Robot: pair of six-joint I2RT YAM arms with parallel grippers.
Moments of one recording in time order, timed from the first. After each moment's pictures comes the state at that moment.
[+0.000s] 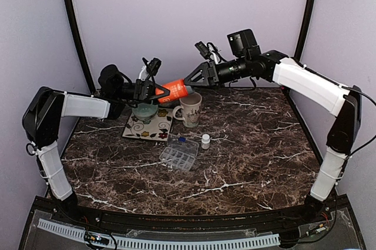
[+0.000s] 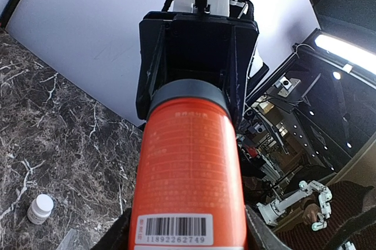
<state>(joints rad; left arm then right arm) -0.44 1.86 1.16 1.08 1.36 -1.15 0.69 1.79 1.78 -0.51 -0.76 0.36</state>
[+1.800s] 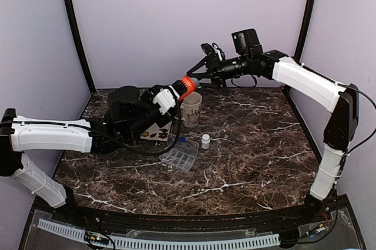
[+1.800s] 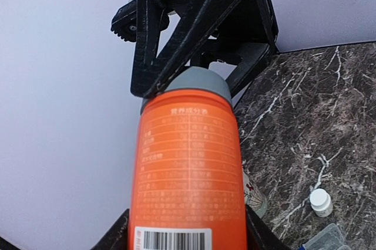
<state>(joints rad) -1.02 1.41 0.96 0.39 -0.42 0.65 0.63 1.83 1.80 -0.47 -0.88 0.66</state>
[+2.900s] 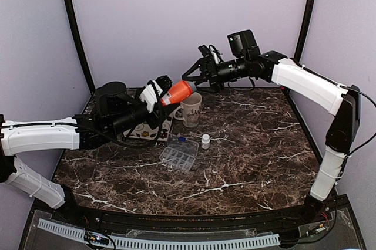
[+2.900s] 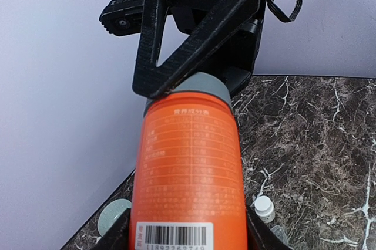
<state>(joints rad) -0.92 1.31 0.91 0.29 -0.15 0.41 0.67 1.81 1.79 -0.49 -0.76 0.63</state>
